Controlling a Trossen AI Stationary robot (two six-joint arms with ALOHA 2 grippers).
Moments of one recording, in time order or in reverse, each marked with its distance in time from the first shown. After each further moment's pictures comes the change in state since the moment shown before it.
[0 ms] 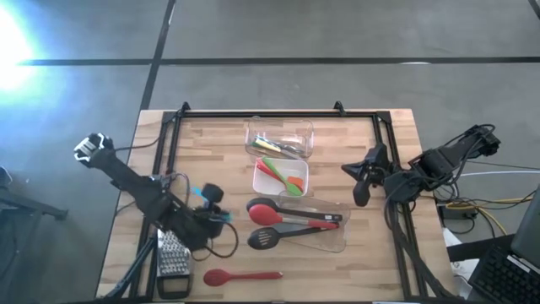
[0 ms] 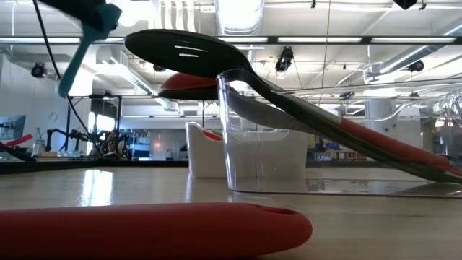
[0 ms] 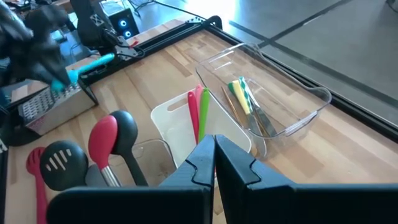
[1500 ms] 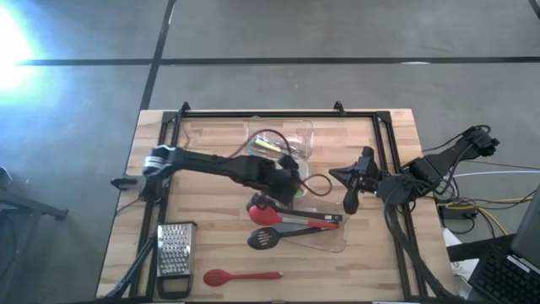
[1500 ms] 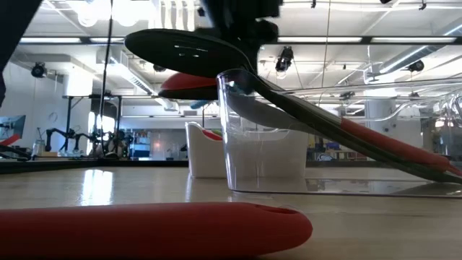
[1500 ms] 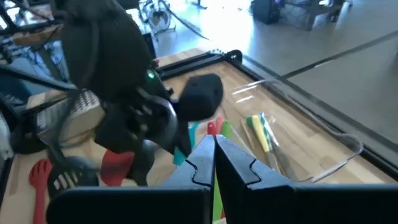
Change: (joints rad) left arm 0.562 0.655 0.725 -0.143 0.290 0.721; right arm 0.000 0.057 -0.077 0.340 0.038 -0.262
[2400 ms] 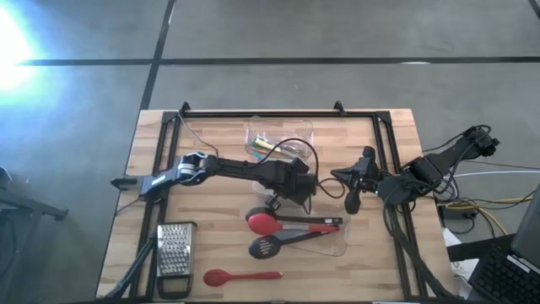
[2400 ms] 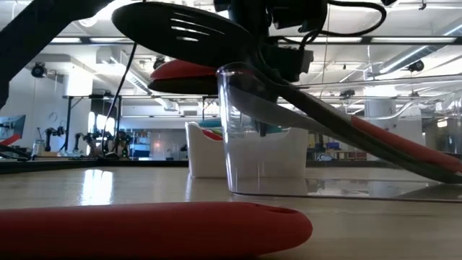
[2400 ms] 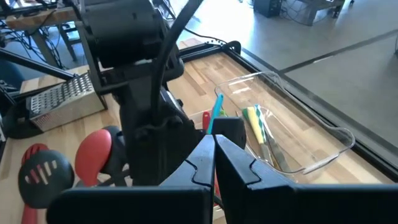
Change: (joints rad) left arm 0.027 0.335 0.315 -0.174 -0.028 -0.057; right arm 0.000 -0.013 0.000 -0.067 -0.022 0.003
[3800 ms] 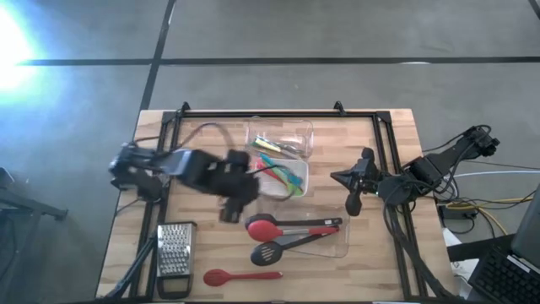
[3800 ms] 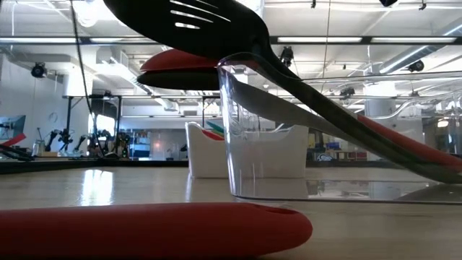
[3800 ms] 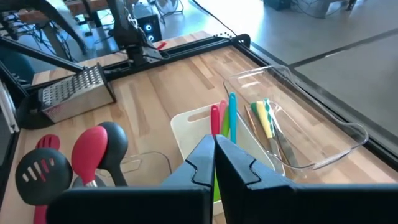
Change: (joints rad) left arm -0.207 -0.565 -0.093 -0.292 0.011 -0.687; right arm 0.000 -0.001 0.000 -0.007 -0.046 0.005
